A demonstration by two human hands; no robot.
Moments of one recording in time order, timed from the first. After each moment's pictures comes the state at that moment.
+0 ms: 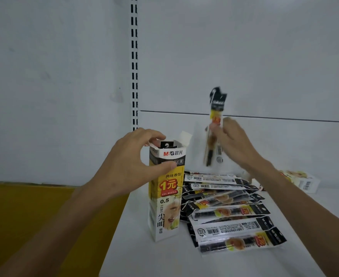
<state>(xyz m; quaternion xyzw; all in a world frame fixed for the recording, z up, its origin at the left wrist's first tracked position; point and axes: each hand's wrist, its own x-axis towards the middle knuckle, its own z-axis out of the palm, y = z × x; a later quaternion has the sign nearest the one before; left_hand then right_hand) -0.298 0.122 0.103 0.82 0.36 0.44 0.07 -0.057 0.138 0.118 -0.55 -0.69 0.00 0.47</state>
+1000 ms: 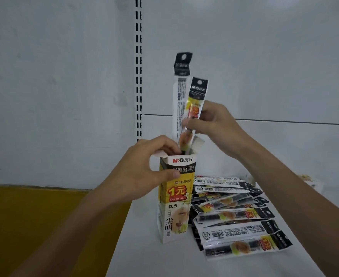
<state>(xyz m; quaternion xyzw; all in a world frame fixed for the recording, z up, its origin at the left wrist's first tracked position) -0.295 0.109 0.110 0.84 0.31 0.40 0.20 -0.114 0.117 0.162 -0.36 -0.73 0.25 0.52</state>
